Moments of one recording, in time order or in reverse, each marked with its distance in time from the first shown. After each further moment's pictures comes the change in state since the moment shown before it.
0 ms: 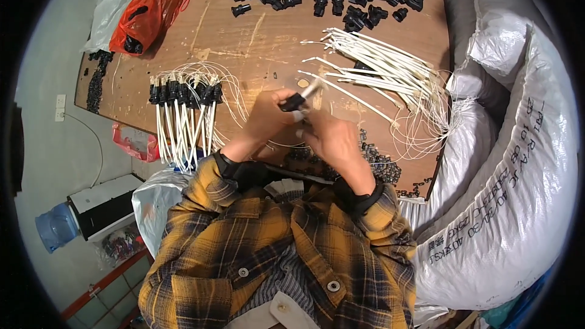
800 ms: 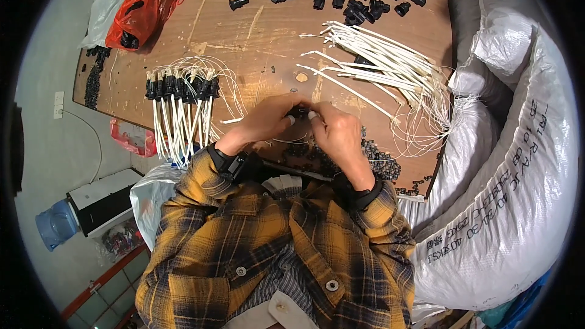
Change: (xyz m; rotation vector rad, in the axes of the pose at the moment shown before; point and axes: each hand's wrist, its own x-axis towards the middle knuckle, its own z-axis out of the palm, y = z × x) left_hand -0.001 0.008 -0.008 0.335 -0.262 0.154; right_hand -0.001 0.006 0.012 0.188 0.226 0.093
